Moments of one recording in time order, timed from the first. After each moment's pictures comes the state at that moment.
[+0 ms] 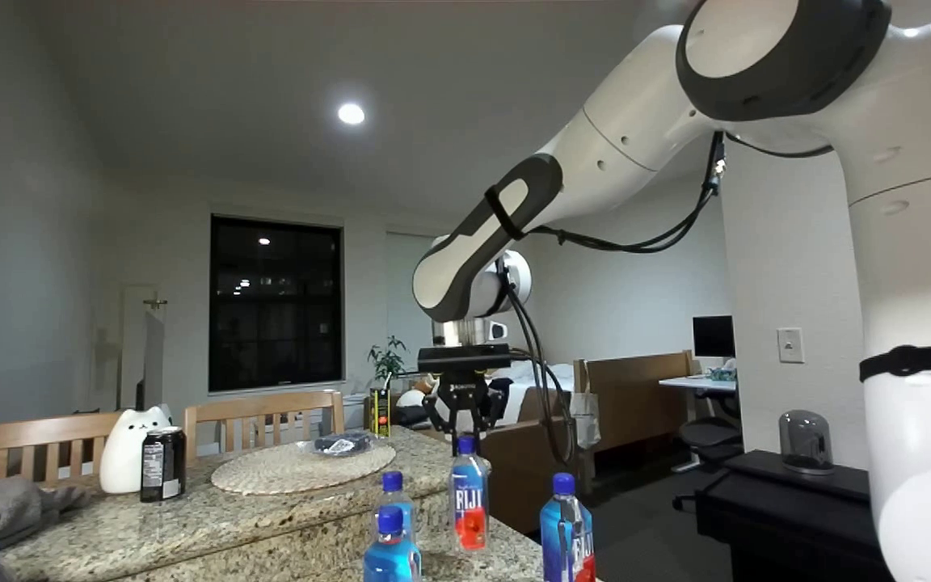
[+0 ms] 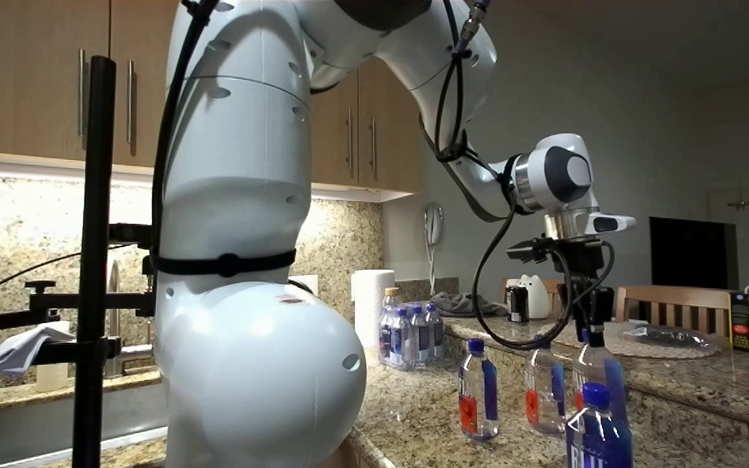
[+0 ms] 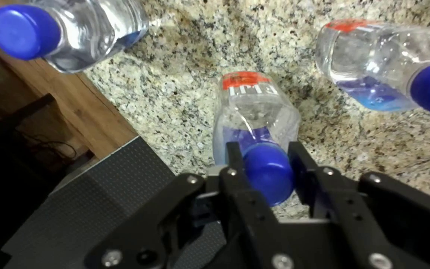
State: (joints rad) arm -0.02 0.00 -0.03 -2.10 -0.10 2.17 0.75
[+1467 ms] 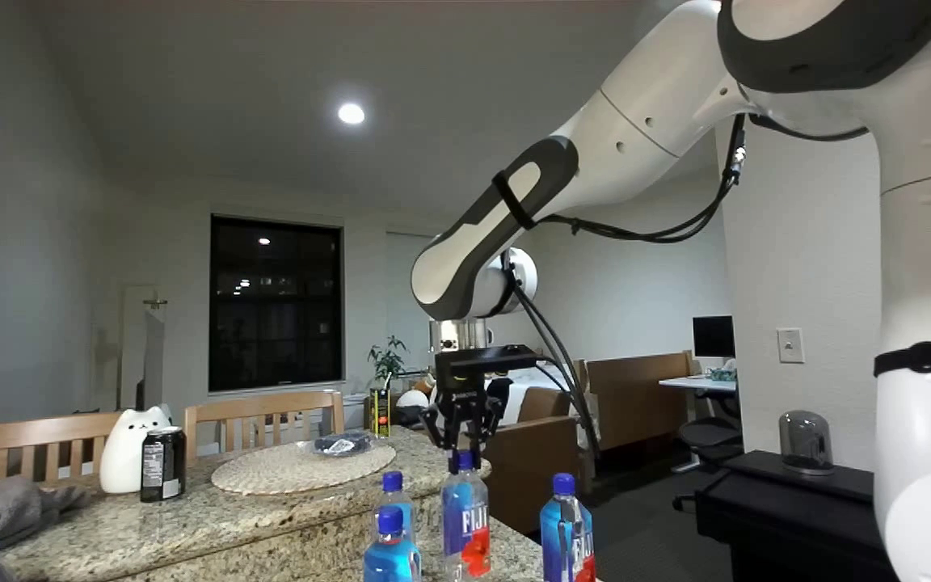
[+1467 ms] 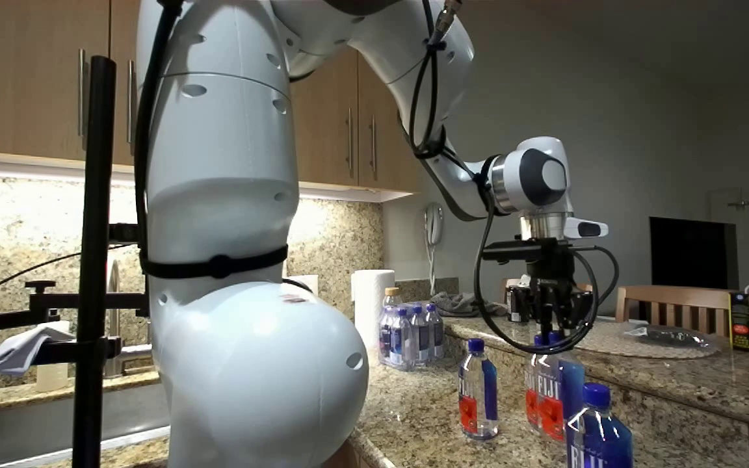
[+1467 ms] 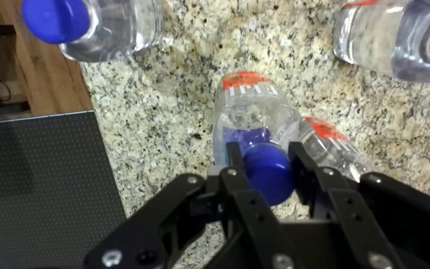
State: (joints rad) arm 0.00 -0.09 0.00 -2.22 -0.05 2.16 0.31
